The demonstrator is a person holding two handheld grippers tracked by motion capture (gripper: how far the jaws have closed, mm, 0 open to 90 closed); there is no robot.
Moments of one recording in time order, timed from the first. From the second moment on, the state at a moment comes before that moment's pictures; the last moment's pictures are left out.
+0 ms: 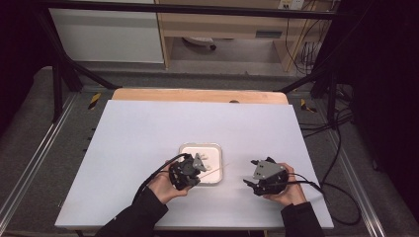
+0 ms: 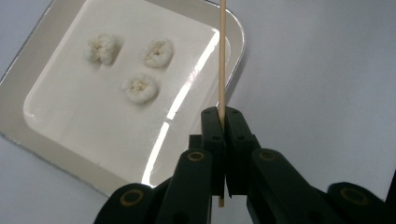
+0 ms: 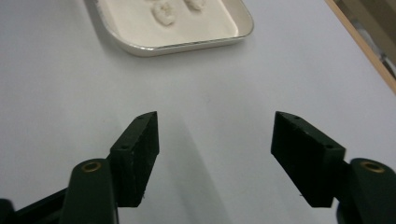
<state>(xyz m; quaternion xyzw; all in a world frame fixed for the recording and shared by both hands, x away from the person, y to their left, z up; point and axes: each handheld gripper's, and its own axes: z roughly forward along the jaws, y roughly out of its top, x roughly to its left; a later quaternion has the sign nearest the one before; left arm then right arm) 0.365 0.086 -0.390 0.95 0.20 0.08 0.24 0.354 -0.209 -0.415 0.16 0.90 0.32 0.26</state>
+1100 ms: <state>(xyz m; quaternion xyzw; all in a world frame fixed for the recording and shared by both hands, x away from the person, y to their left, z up) 0.347 0.164 -0.409 0.88 0.30 0.09 0.35 0.379 -0.173 -0.415 0.35 0.85 0.39 0.13</state>
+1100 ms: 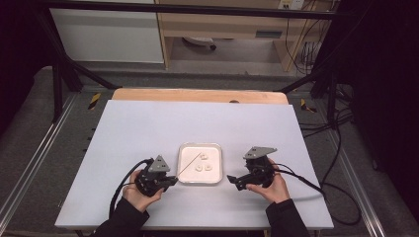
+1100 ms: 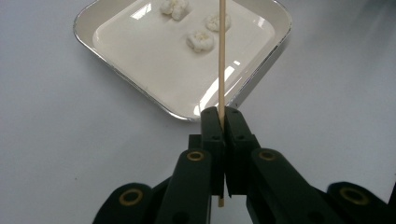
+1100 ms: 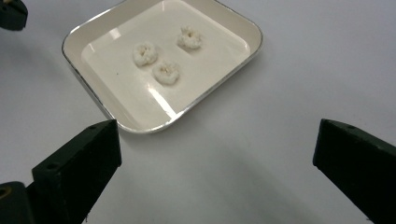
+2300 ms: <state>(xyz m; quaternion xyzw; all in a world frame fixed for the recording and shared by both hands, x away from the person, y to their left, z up) 0.346 0.169 -0.414 0.86 0.33 0.09 0.38 0.424 -0.088 -0.438 0.34 0.86 0.36 0.09</state>
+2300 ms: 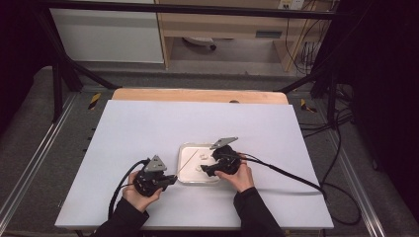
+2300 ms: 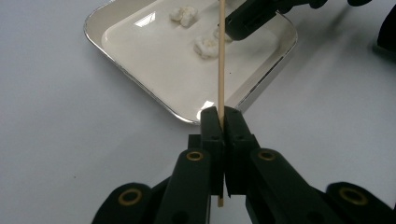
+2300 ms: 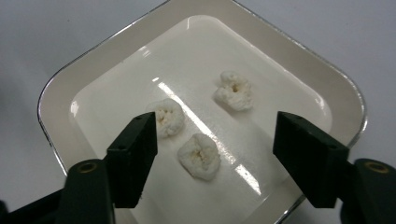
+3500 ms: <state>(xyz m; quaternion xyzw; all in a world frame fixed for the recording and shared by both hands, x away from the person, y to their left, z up) 0.342 0.164 -0.415 0.85 0.32 0.09 0.39 0.411 -0.113 -0.409 0.33 0.84 0.43 0.08</state>
